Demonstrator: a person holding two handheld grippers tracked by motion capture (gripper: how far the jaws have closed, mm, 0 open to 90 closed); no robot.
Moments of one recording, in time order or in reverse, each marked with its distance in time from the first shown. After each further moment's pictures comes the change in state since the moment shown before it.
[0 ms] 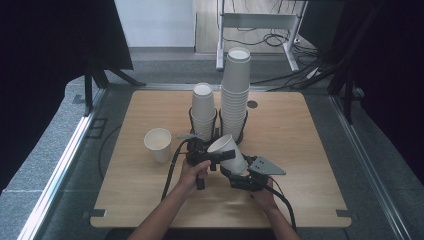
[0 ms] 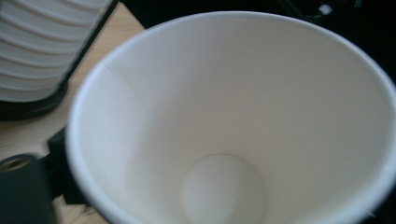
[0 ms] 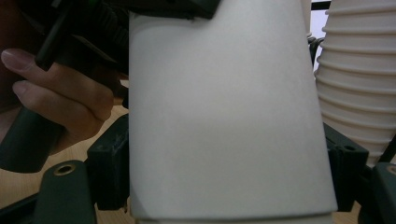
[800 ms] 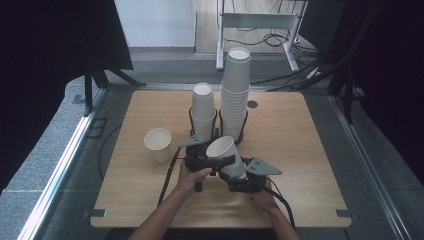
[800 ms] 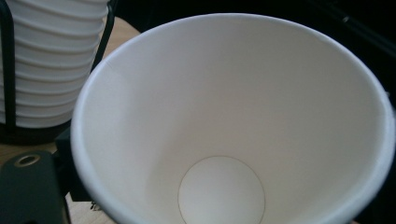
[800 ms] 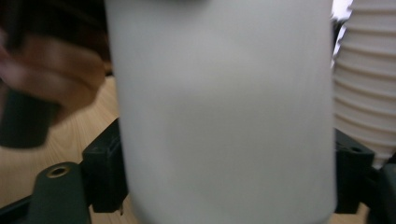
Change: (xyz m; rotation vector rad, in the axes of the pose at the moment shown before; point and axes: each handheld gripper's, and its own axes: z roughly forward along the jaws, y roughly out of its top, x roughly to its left) left arm -0.020 -0.006 -0.010 -0.023 0.076 0.202; right arm 0.004 -0.004 0.004 0.087 0.022 -0.037
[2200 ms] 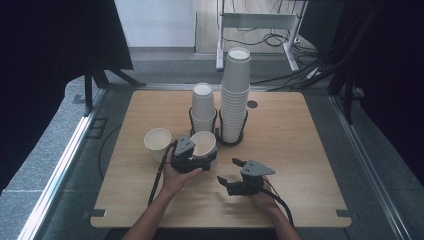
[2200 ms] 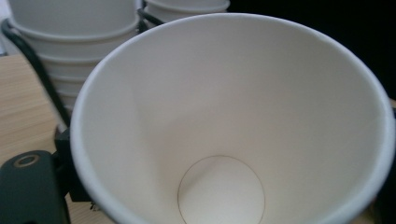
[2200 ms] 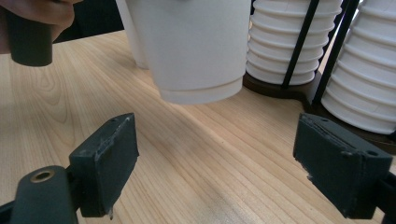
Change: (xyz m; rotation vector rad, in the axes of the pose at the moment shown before) left arm 0.010 -0.005 -0.027 0.047 0.467 0.257; right arm 0.000 -0.013 0.007 0.127 0.002 -0.029
